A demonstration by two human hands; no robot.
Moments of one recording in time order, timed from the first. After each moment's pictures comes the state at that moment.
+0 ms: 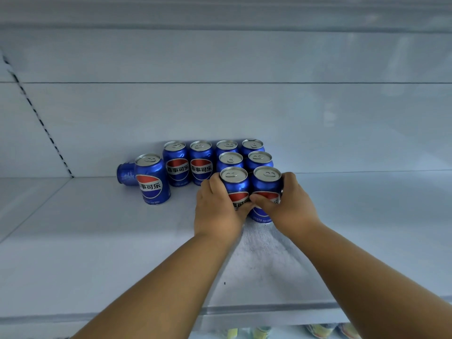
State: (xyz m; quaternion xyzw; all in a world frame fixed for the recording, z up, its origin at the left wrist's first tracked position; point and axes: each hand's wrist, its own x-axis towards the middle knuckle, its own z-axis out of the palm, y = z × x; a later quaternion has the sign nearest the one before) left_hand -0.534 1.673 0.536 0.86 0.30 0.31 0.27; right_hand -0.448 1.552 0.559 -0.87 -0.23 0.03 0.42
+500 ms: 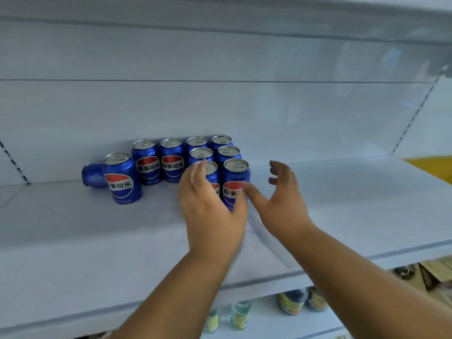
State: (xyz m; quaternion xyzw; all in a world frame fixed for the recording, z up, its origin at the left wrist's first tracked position) left_hand -0.566 1.607 0.559 0.79 0.21 0.50 0.30; right_hand -0.485 1.505 0.570 -0.85 -0.21 -0.07 0.48
